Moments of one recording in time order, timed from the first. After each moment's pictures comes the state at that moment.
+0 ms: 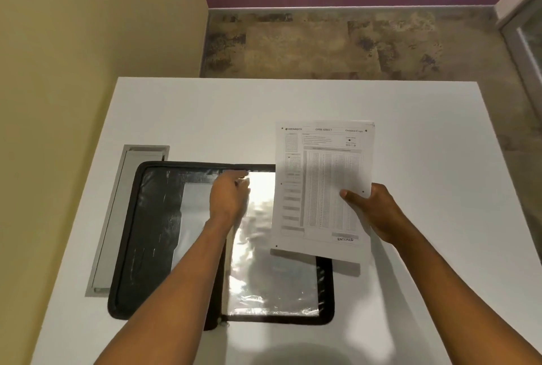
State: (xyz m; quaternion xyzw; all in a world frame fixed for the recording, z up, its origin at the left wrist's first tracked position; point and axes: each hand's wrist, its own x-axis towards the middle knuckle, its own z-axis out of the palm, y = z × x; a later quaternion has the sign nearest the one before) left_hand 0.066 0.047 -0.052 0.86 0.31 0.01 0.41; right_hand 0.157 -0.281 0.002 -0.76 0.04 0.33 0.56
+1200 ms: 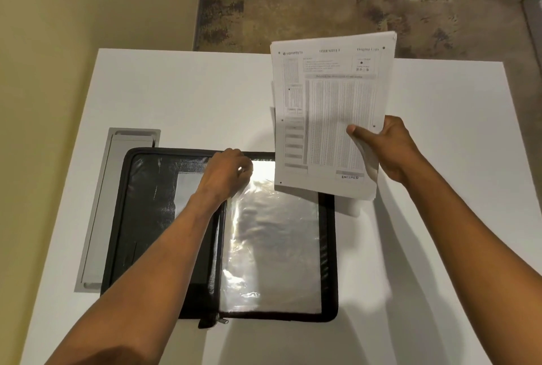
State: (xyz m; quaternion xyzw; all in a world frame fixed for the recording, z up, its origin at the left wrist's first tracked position) left_hand 0.098 0.087 -0.071 0.98 0.06 -0.10 0.19; right_hand 0.253 -0.232 0.030 -0.79 0.02 0.25 0.56
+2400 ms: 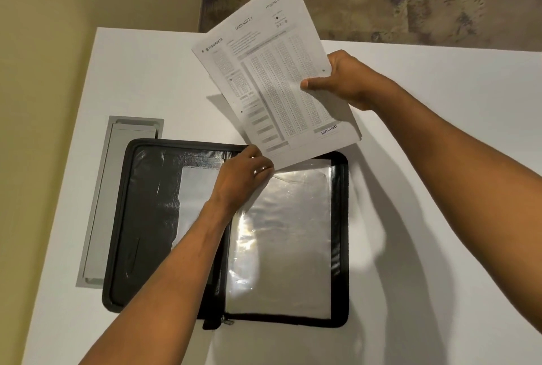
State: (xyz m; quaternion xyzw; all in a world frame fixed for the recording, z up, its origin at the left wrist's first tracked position) left_hand 0.087 0.067 -0.076 0.94 0.10 -0.03 0.33; right_hand 0.341 -0.100 0.030 -0.80 -0.17 0.38 0.42
